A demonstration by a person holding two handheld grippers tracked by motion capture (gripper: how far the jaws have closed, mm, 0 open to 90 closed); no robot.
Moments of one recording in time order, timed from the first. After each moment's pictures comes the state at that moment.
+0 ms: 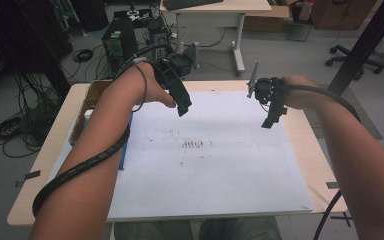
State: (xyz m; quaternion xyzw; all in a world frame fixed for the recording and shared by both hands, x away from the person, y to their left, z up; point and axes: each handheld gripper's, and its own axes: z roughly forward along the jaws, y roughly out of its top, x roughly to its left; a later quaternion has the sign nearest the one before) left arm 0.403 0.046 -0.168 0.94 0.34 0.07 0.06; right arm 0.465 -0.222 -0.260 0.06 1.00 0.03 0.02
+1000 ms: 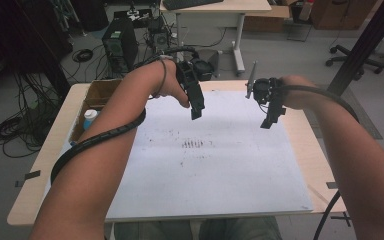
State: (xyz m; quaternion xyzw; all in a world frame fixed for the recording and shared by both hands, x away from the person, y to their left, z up) left arm 0.431 0.003 -0.189 0.98 0.21 0.02 0.03; right arm 0.465 -0.219 -0.258 0.06 1.00 0.03 0.02
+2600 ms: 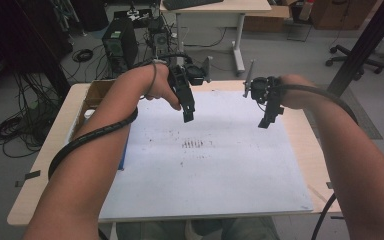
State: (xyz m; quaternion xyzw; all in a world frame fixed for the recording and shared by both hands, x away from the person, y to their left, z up) left arm 0.440 0.023 -0.209 0.98 0.20 0.00 0.03; right arm 0.459 -0.211 -0.253 0.07 1.00 0.03 0.03
